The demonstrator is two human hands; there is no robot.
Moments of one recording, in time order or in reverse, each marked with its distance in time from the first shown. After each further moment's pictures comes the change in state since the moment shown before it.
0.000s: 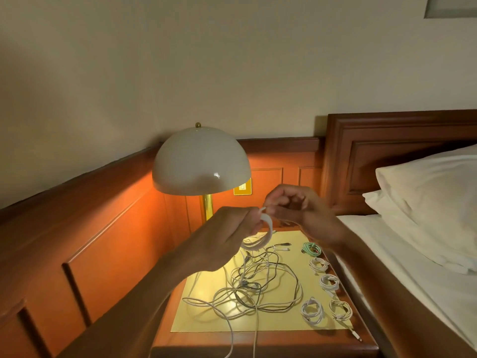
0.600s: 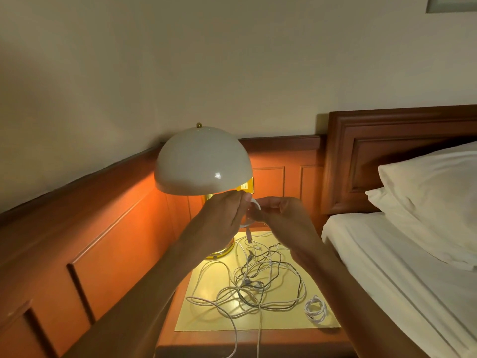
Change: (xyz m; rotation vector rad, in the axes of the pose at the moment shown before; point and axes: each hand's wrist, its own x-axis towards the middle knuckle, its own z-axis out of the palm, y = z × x) left_hand 0.019 -0.048 0.000 0.502 0.228 0.035; right_hand 0.003 0.004 0.052 -0.188 0.373 0.258
